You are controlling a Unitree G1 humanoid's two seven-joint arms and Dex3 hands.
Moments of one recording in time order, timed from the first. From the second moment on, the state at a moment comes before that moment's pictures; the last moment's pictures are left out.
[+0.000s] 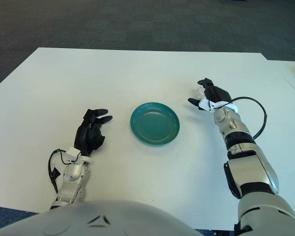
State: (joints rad) left arm 0.24 -0.09 -0.14 0.19 0.02 -0.54 0.05; right arm -0.60 -0.60 0.26 1.04 -0.52 -0.30 -0.22
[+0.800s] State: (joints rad) left arm 0.30 -0.09 -0.13 0.14 0.01 -0.52 0.02; right arm -0.52 -0.61 0.22 0.97 -0.52 -0.34 -0.24
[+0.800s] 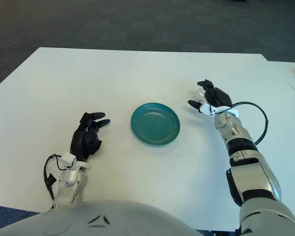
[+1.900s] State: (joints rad) left arm 0.37 -0.11 -0.13 0.05 -0.03 -0.48 0.00; right arm -0.47 -0.64 0.18 0.96 -0.52 -0.31 -0.39
